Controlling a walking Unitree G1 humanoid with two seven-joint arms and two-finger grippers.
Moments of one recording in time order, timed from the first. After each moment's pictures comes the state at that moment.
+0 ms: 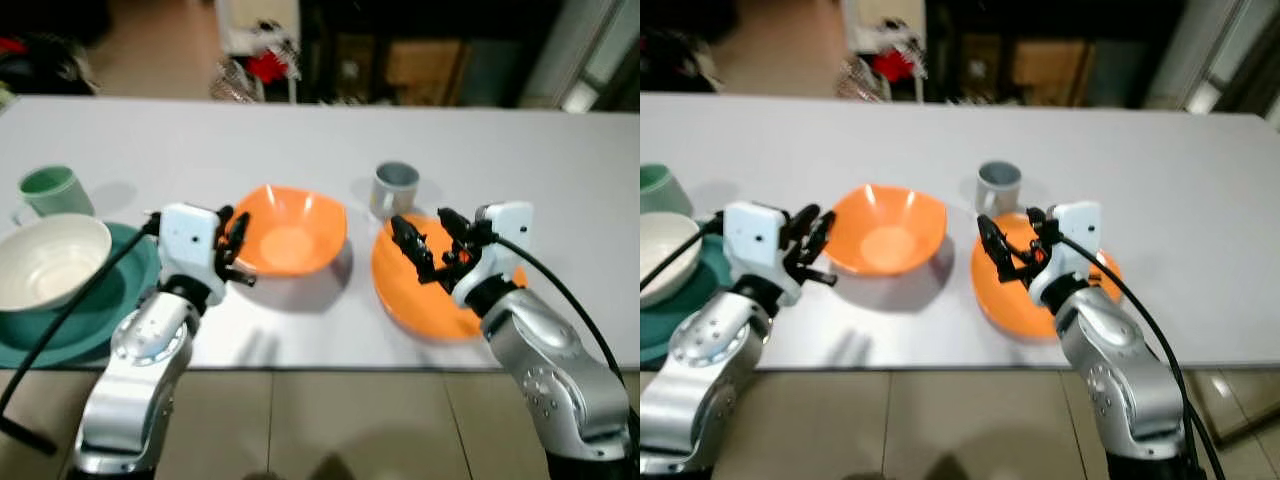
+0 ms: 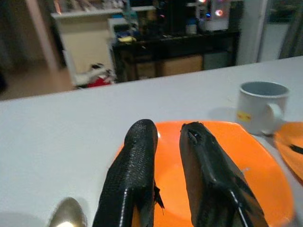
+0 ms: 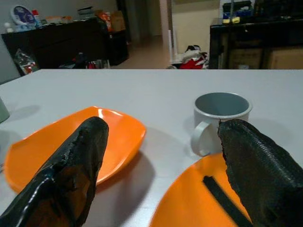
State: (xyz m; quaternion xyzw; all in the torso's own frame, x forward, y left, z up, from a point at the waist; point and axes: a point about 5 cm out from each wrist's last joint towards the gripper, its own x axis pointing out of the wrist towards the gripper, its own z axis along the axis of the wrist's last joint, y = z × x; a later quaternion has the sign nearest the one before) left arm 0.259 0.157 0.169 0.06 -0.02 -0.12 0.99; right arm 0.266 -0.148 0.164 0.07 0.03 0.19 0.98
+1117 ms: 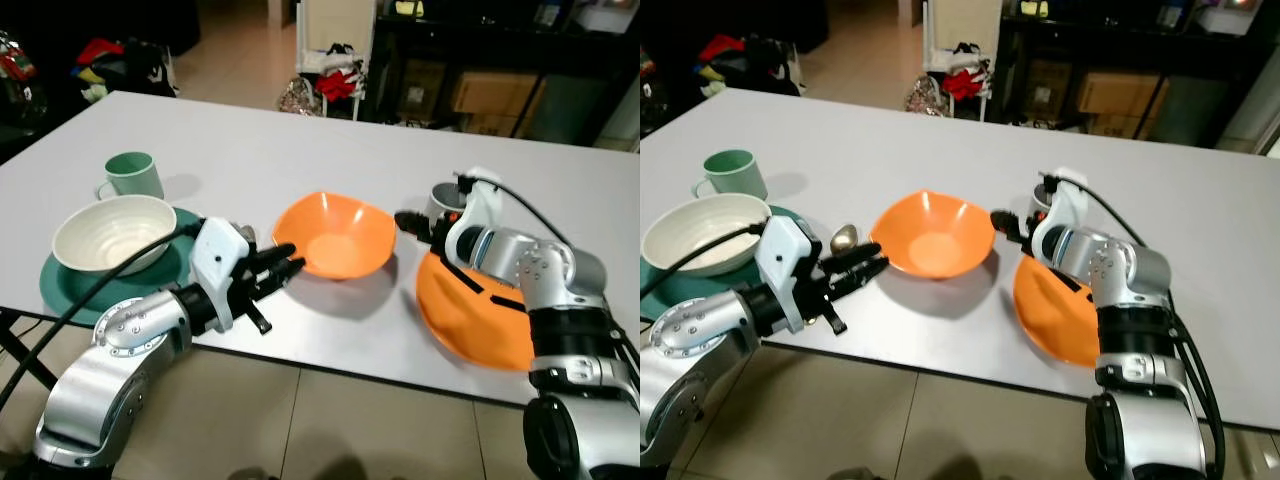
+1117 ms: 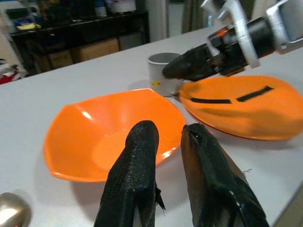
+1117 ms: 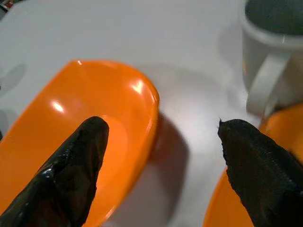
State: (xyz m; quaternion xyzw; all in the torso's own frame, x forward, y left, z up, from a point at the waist) left arm 0.245 0.144 0.170 0.07 0.05 -0.41 0.91; right arm 0.352 -0.166 0.144 0.21 0.31 0.11 0.92
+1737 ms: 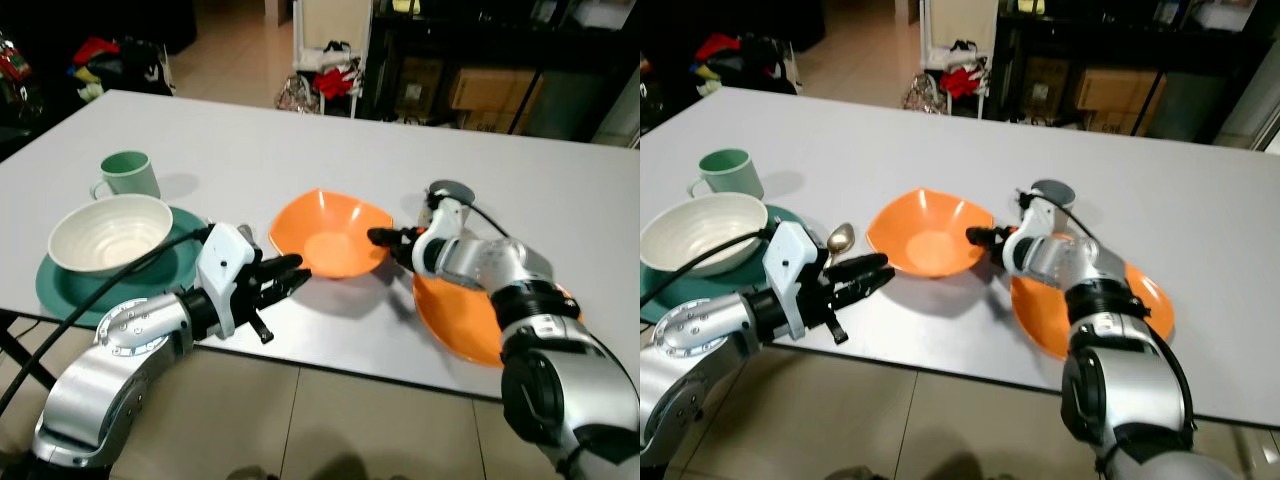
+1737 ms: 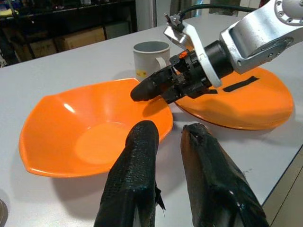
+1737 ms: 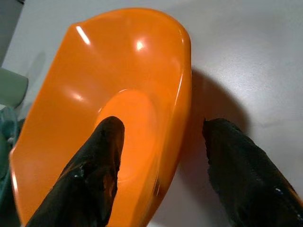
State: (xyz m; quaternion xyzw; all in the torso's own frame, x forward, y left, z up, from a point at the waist) left arm 0.242 0.141 0.167 0.07 0.07 -0.43 0.90; right arm 0.366 -0.136 0.112 0.31 0.36 0.14 0.87
